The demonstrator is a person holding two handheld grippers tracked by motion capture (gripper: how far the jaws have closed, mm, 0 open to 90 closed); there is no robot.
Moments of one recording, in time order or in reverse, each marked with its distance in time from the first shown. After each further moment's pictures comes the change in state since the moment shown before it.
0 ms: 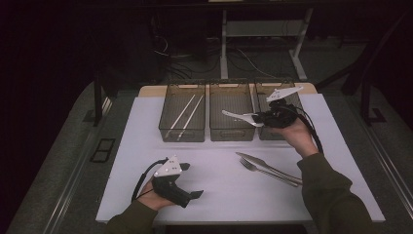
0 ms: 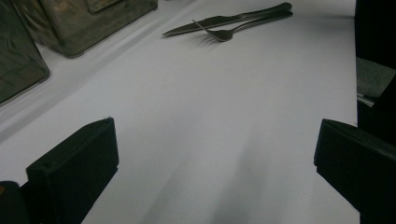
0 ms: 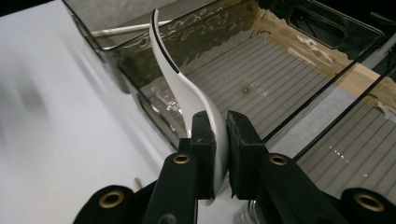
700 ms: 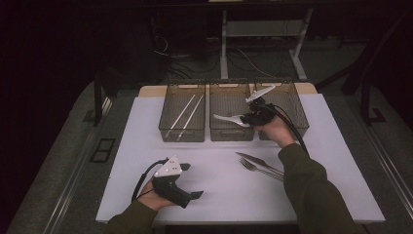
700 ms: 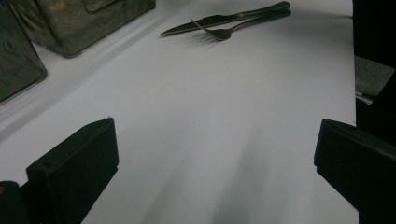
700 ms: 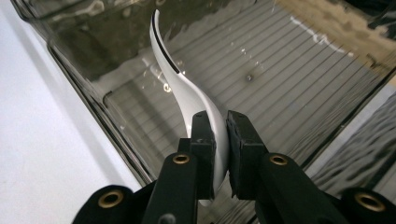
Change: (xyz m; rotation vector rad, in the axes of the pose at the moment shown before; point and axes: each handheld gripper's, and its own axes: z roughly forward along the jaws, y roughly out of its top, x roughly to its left) left arm 0.000 0.000 0.000 0.005 -0.002 0.009; right arm -0.005 0.008 0.068 0.146 -0.026 0.005
